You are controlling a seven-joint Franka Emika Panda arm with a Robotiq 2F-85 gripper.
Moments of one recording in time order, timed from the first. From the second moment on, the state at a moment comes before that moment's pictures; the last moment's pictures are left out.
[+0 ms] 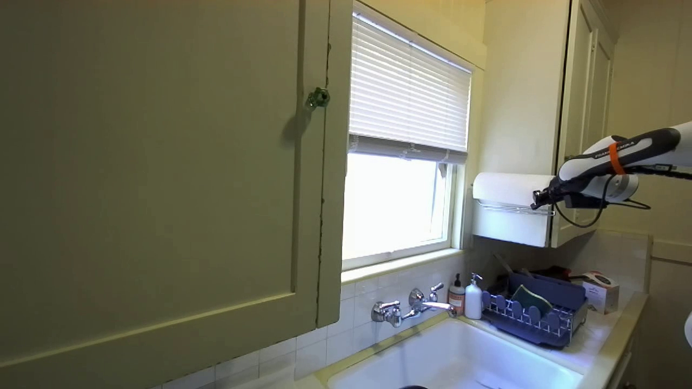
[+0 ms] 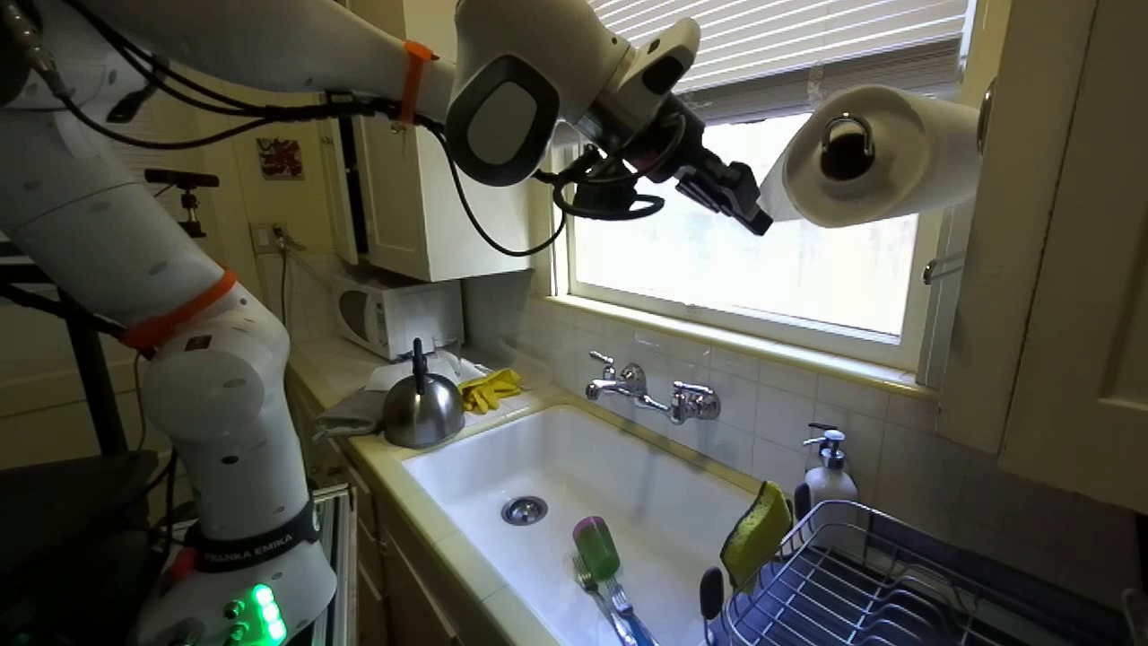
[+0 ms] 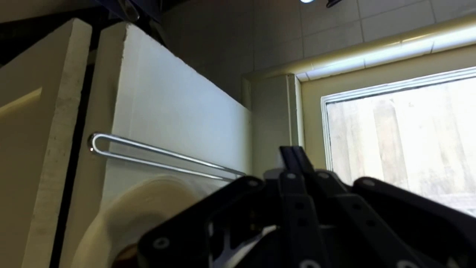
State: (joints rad) arm 0.03 -0.50 -0.45 -2.41 0.01 2.89 -0.29
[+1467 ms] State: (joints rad) arm -0.16 -0.36 -0.25 -2.46 -0.04 2.71 -0.20
